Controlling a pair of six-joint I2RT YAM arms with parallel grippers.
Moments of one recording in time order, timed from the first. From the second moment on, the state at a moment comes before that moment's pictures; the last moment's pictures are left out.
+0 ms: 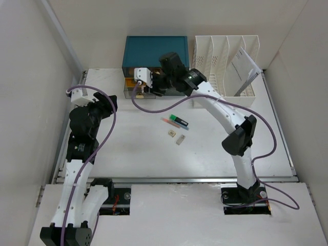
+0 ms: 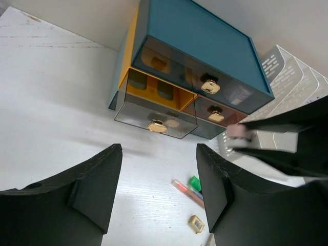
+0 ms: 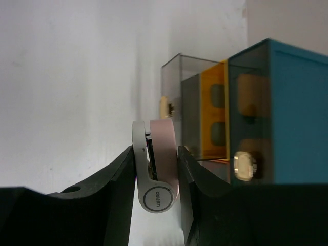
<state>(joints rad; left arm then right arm) -0.06 0.74 0.79 -0.13 0.02 -0.53 0.75 2.11 2.30 -0.81 -0.41 -0.83</state>
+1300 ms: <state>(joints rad) -0.06 0.73 0.79 -0.13 0.02 -0.53 0.76 2.41 2.39 -0.41 -0.06 -0.71</state>
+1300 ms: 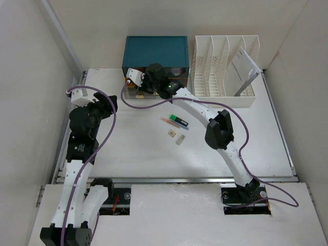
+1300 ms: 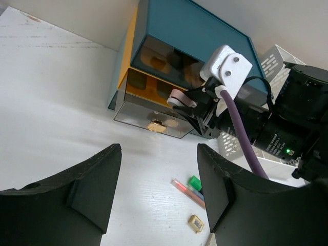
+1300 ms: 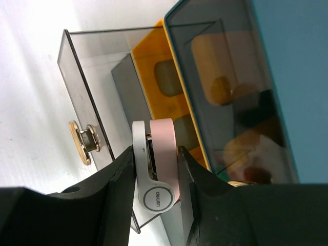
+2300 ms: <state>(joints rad) -0.06 0.73 0.79 -0.12 0.03 -0.53 0.76 2.33 2.27 -0.38 -0.03 -0.66</state>
